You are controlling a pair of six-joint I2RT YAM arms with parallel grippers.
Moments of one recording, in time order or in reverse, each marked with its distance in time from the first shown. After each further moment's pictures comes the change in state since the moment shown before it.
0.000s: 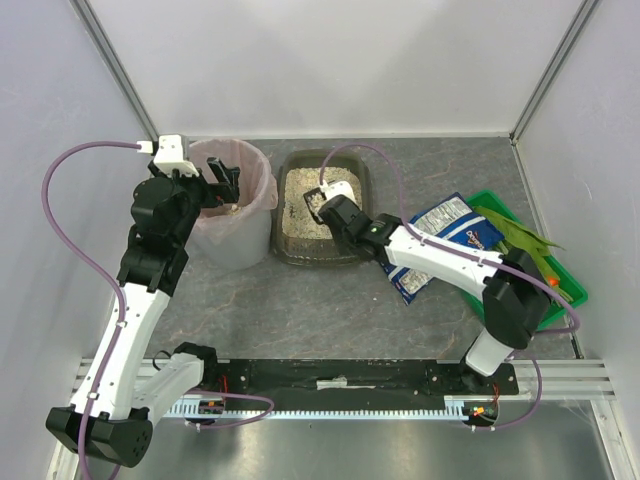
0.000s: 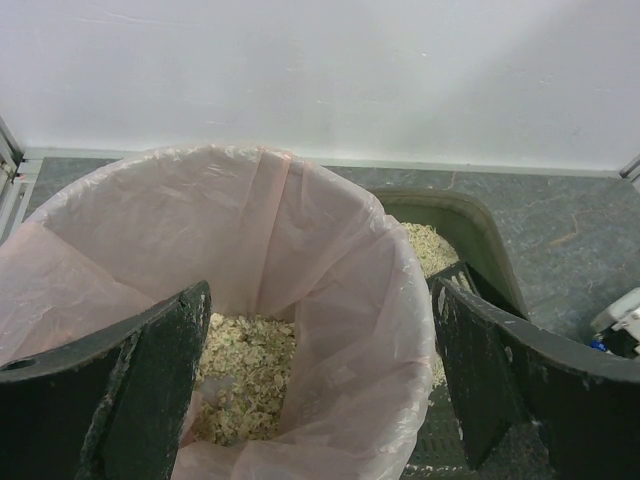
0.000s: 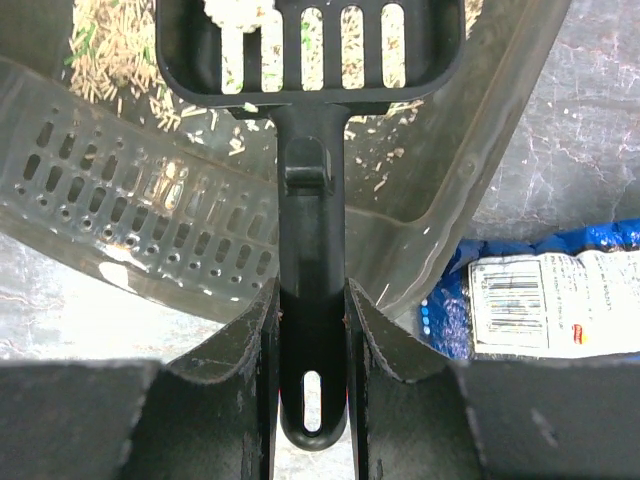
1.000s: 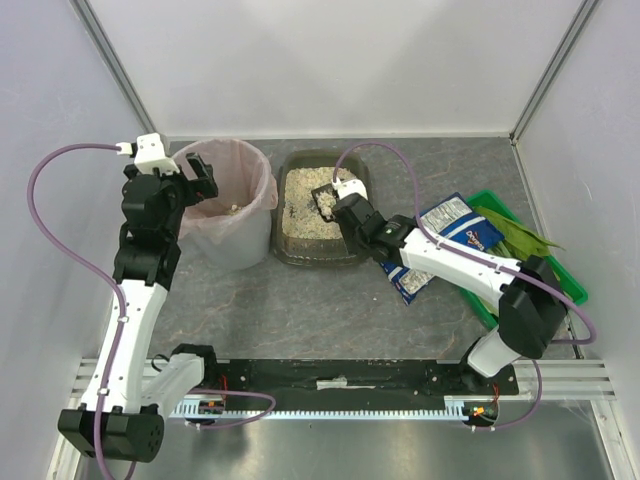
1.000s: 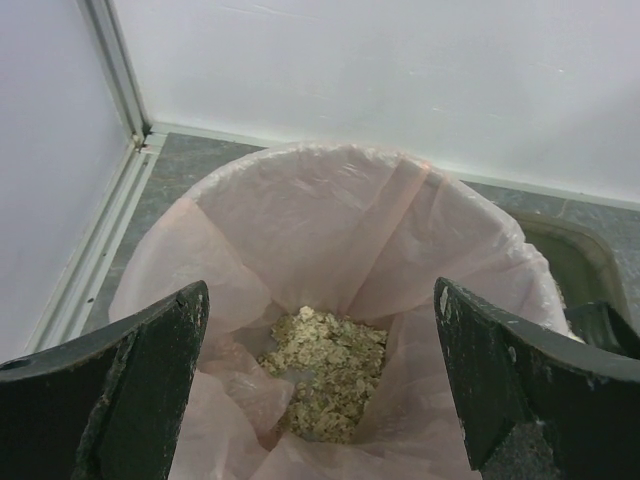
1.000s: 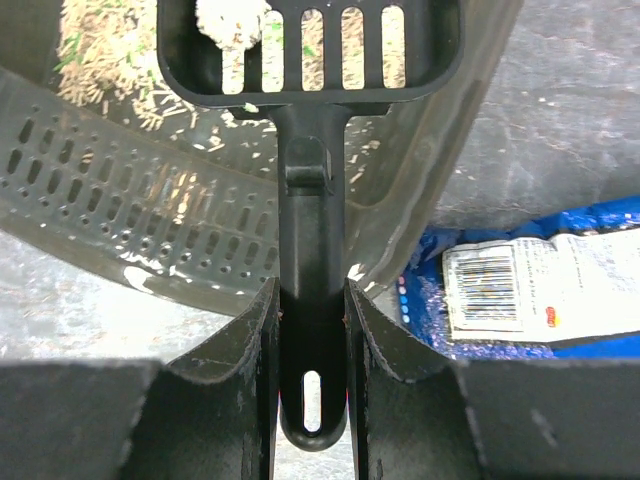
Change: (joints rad) left arm 0.132 0.018 -0.003 -0.017 -0.085 0.031; right arm -0.041 -0.101 -0.096 0.058 -0.066 0.000
